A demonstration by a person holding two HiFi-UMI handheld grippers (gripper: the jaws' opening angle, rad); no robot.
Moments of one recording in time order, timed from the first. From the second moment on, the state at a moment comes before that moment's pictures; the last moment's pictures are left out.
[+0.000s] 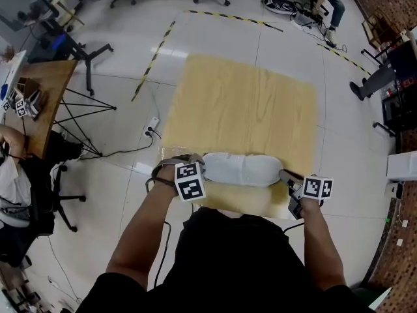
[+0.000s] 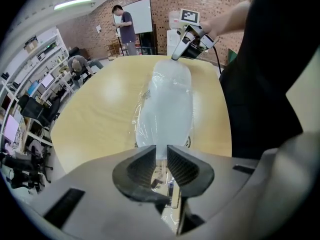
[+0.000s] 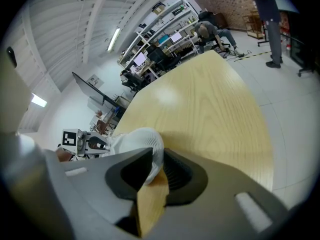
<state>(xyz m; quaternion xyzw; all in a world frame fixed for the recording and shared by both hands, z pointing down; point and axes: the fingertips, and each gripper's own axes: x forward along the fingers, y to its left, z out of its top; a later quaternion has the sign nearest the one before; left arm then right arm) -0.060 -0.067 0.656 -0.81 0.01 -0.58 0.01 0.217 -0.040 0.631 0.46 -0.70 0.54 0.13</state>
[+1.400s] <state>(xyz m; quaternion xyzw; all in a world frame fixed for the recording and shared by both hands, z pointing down) -0.160 -0.088 0.656 -0.77 0.09 -0.63 0.02 0.234 -0.028 0.632 0.46 -0.70 0.53 0.16</state>
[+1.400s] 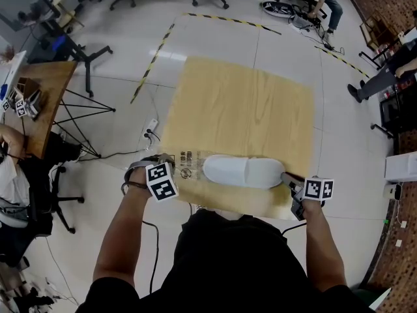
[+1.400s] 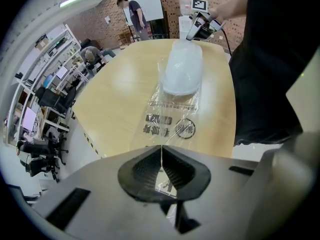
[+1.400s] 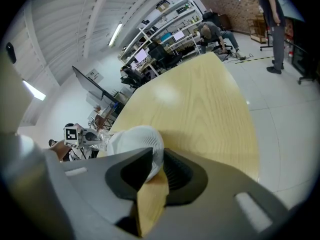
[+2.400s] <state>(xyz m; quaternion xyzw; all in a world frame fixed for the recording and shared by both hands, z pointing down) -0.232 -0.151 0.630 -0.72 0.22 -0.66 0.01 0.245 -0.031 0.637 0.46 -0.70 0.52 0.18</state>
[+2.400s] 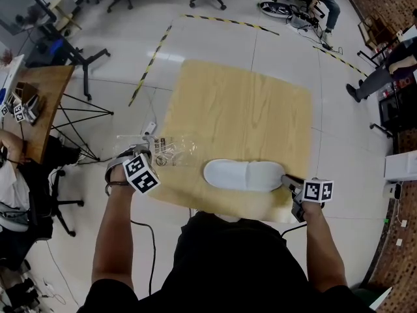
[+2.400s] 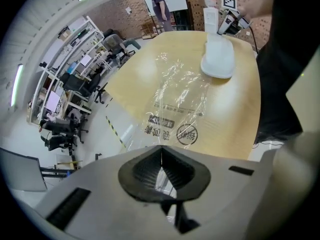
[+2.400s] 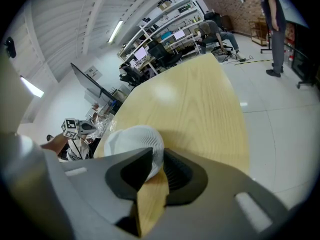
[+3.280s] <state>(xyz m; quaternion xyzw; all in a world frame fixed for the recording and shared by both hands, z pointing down) 0.053 -0.194 0.614 -0.81 0.14 -0.57 0.04 0.219 -0.043 0.627 0.45 -0.71 0.52 0.16</state>
